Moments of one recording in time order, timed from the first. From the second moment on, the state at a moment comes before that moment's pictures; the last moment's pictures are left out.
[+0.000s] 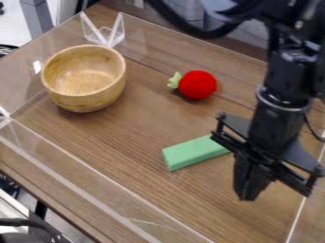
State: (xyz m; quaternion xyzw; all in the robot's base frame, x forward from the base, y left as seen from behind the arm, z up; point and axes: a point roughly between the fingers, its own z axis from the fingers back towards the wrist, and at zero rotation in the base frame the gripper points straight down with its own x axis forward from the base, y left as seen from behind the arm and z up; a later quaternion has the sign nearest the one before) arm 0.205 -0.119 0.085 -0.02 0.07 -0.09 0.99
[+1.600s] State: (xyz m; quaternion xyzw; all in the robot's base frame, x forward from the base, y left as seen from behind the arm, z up) arm 0.171 -0.106 0.083 -0.02 0.09 -0.01 1.00
